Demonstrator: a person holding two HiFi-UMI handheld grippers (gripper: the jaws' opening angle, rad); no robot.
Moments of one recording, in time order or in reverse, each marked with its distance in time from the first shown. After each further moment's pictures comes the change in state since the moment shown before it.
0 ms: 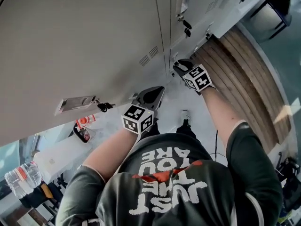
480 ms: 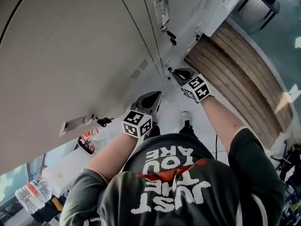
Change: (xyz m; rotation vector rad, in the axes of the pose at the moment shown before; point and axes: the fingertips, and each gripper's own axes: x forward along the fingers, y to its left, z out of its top) left arm 0.014 -0.002 0.007 0.031 0.032 -0.053; right arm -0.039 0.005 0.003 0.070 -0.073 -0.050
